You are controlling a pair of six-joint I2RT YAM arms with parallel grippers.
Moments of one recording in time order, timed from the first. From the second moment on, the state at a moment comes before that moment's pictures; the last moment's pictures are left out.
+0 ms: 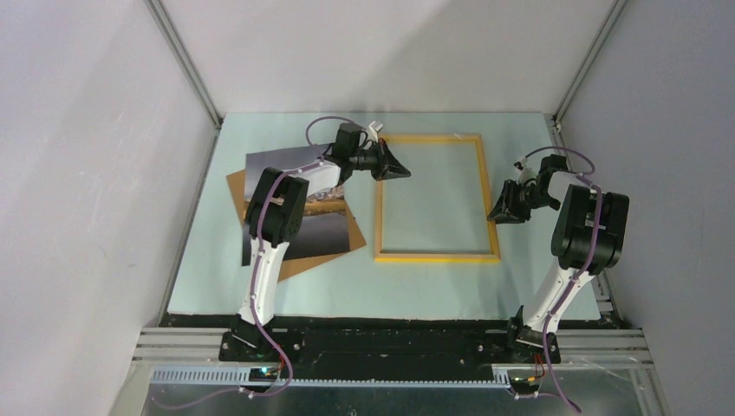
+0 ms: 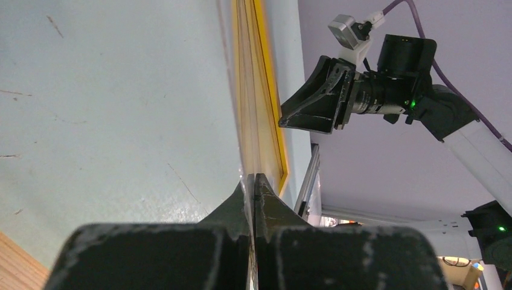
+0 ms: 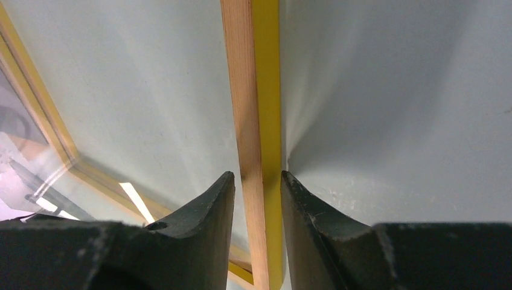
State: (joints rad) left arm -0.42 2.32 1.65 0.20 0.85 -0.92; right arm -0.26 1.89 1.19 -0.62 -0.59 -0.06
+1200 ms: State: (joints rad) left arm -0.43 2.32 1.63 0.31 0.90 -0.99; right arm -0.26 1.91 1.19 -0.62 -0.60 -0.06
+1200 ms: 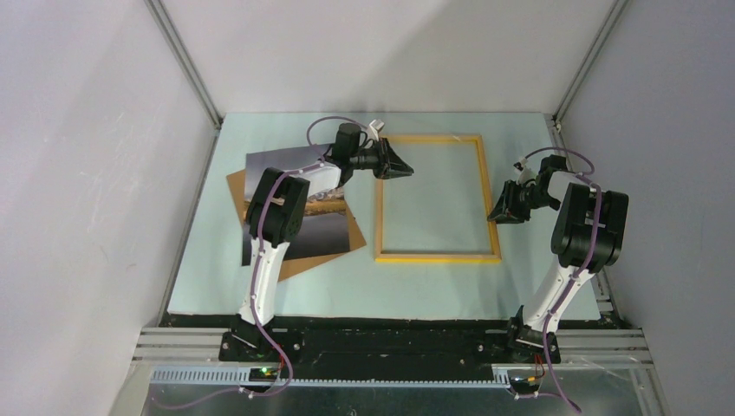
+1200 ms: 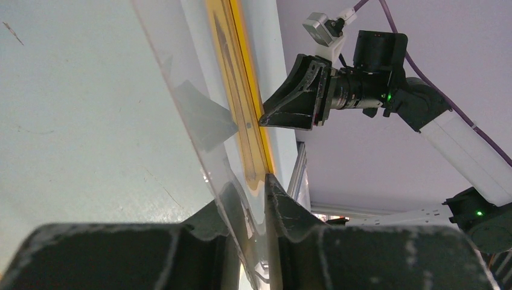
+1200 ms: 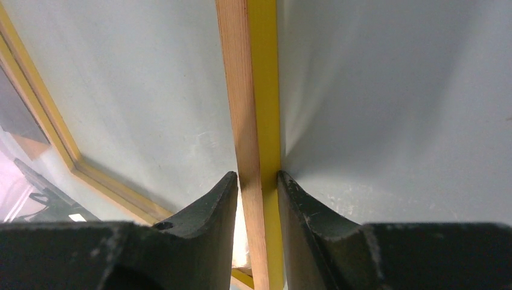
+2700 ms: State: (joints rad) left arm -0.44 2.38 1.63 0.27 0.87 -0.97; right arm -0.25 1.92 1.22 -0.63 -0.59 -0.06
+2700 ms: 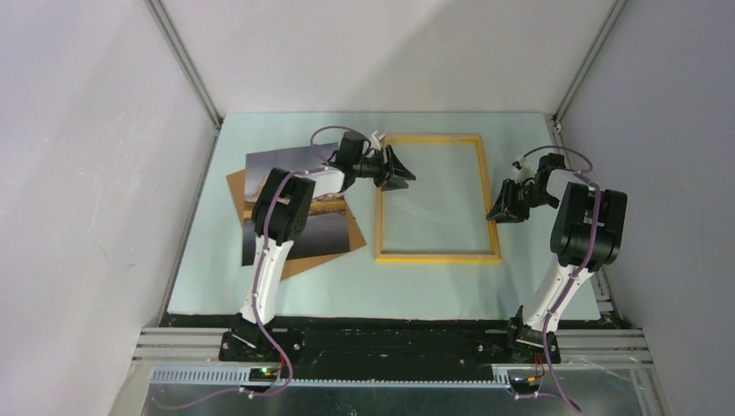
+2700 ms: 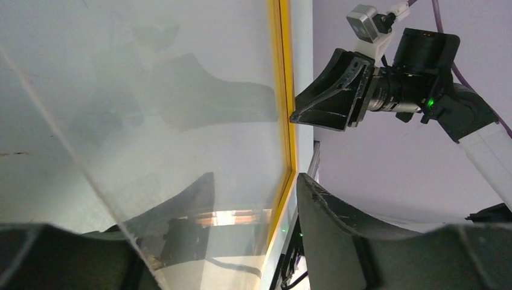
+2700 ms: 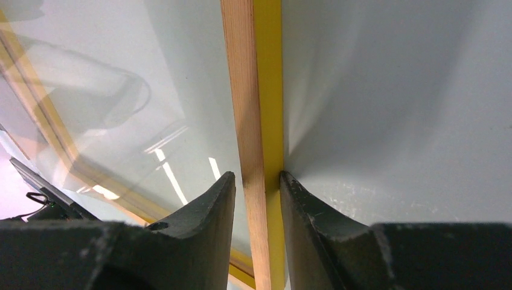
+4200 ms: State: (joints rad) left arm -0.46 2.37 1.76 -0.12 0.72 -0.78; right arm -0.25 1.92 1.22 -0.64 -0.60 -0.06
